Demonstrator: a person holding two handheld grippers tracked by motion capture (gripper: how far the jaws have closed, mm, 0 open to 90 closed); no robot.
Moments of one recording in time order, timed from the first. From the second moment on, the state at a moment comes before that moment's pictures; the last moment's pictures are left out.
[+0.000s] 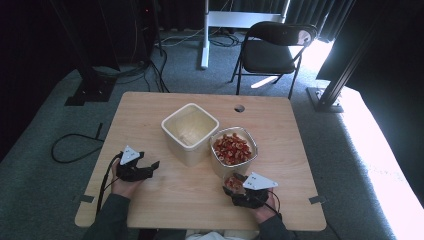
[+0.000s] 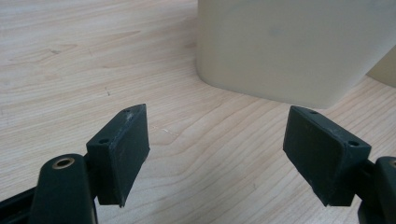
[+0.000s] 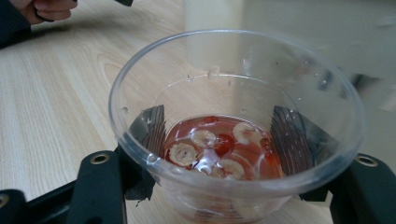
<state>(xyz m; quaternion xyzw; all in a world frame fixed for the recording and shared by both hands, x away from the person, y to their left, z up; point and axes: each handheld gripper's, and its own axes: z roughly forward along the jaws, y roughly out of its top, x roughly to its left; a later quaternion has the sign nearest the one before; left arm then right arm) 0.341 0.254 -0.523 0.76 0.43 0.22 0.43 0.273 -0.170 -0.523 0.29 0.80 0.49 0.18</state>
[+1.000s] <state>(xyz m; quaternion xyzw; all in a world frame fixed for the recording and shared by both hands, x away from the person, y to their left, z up) 0.349 0.248 -0.532 0.77 0.44 0.21 0.41 0.304 -0.256 -0.468 0.35 0.76 0.45 0.30</state>
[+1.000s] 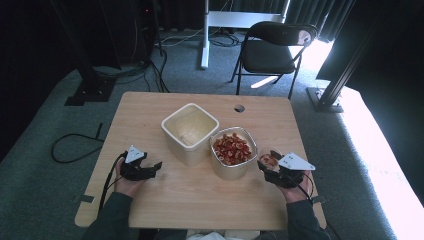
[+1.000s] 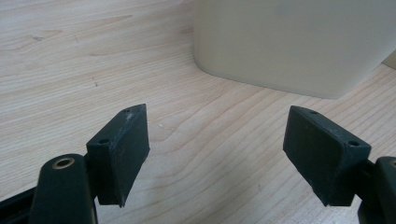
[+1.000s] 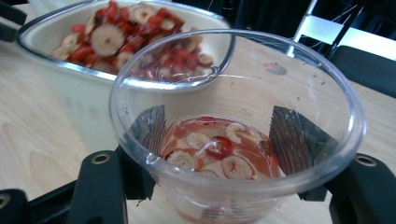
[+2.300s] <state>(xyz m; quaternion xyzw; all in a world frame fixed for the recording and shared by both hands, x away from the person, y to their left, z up) 0.354 0.239 -0.540 0.79 0.43 0.19 0.39 0.358 -0.225 -0.396 0.29 0.80 0.32 0.41</state>
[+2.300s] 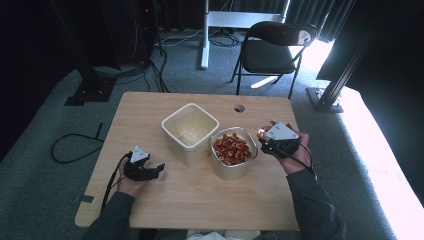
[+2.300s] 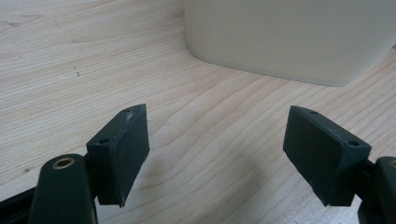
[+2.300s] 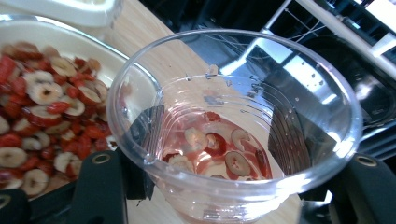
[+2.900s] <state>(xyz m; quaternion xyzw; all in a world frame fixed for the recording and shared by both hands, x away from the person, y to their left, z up) 0.354 0.238 -0.540 0.79 0.43 0.19 0.39 0.370 -0.191 -0.388 0.19 0.84 0.18 0.48</state>
